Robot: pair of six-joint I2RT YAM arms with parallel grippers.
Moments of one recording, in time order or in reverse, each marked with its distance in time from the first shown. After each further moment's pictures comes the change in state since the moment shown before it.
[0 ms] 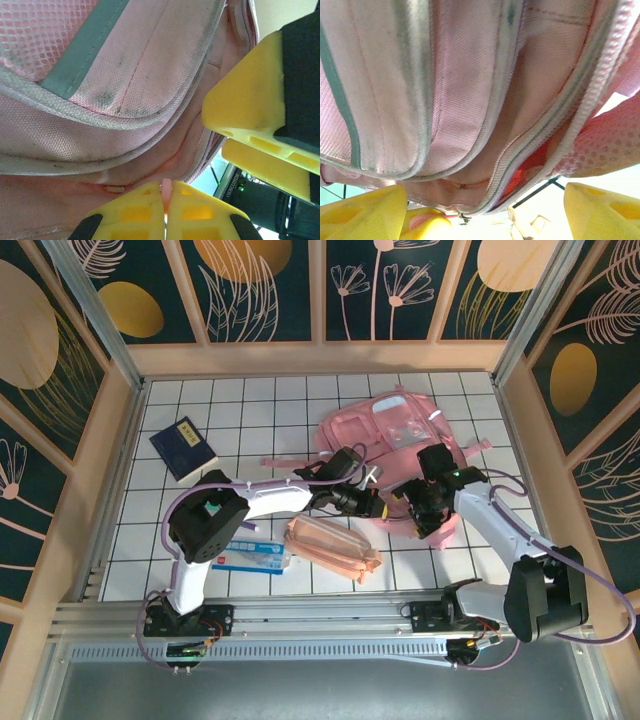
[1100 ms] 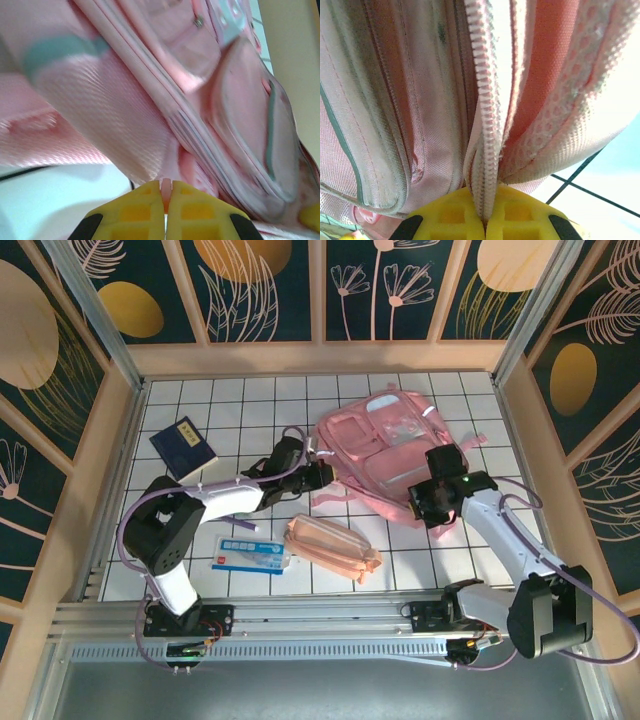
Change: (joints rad) left arm 0.245 -0.242 -0.341 0.268 -0.320 -0.083; right arm -0.037 -0.093 -0.008 0.000 0.058 0.167
